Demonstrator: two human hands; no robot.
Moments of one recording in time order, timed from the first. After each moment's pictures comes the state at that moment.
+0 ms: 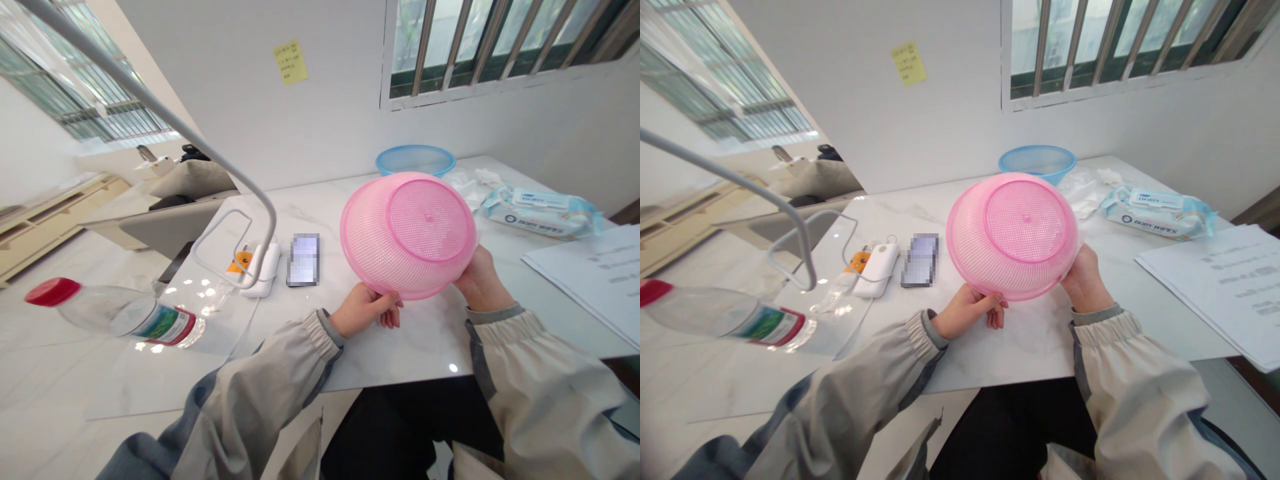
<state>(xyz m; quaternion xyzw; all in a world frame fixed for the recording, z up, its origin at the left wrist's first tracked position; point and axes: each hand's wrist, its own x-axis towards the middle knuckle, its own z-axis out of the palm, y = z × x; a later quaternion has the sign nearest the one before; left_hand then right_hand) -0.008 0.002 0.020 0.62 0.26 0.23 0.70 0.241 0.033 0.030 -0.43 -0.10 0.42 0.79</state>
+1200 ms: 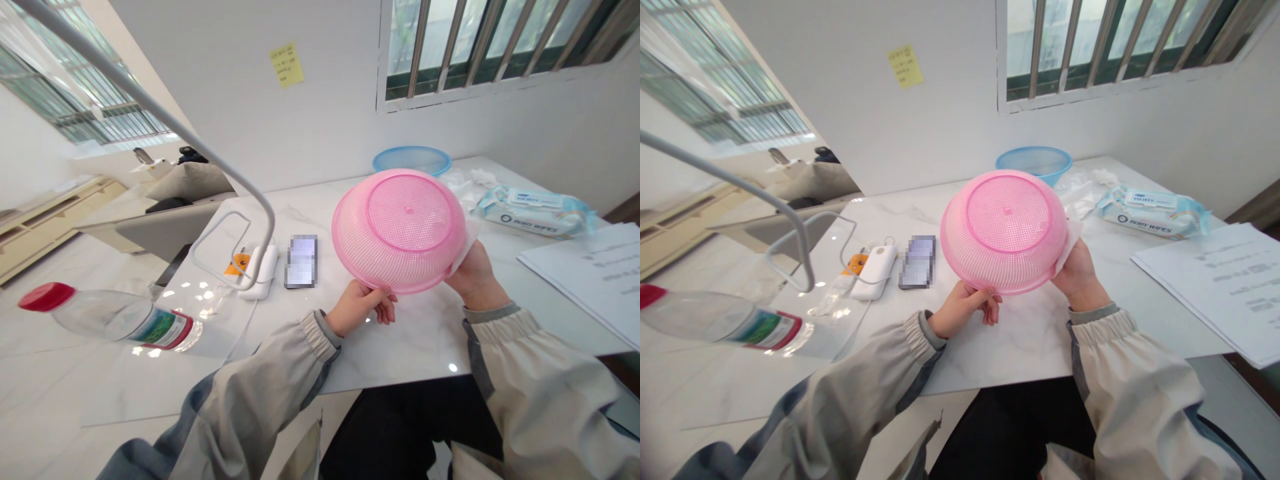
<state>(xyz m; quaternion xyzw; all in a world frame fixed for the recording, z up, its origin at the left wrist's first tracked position) -0.008 0.007 0.016 0.56 0.27 0.27 0.74 0.227 0.021 0.057 -0.34 -0.18 0.53 0.76</state>
